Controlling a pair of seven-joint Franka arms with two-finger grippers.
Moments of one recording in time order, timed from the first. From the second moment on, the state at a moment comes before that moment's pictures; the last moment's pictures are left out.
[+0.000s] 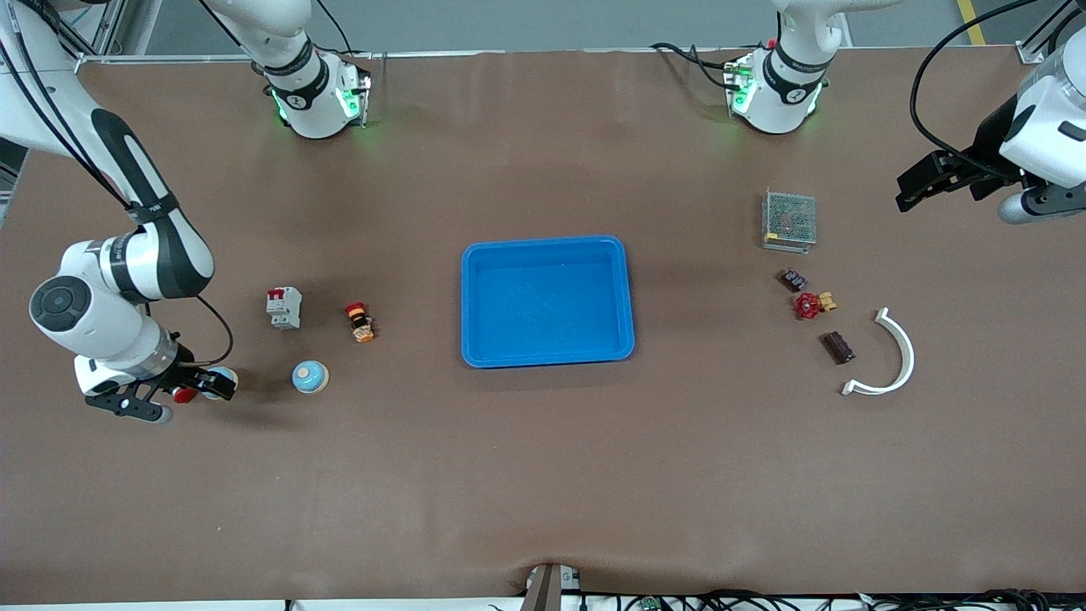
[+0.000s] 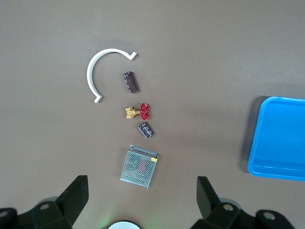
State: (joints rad) left arm 0.08 -0.08 -0.17 -1.65 0.00 1.53 -0.24; right arm -0.55 0.59 0.46 -1.84 -0.48 2.46 0.42
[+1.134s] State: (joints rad) left arm 0.08 -0.08 -0.17 -1.65 0.00 1.53 -0.24; right arm -0.44 0.59 0.47 -1.46 -0.40 1.99 0.47
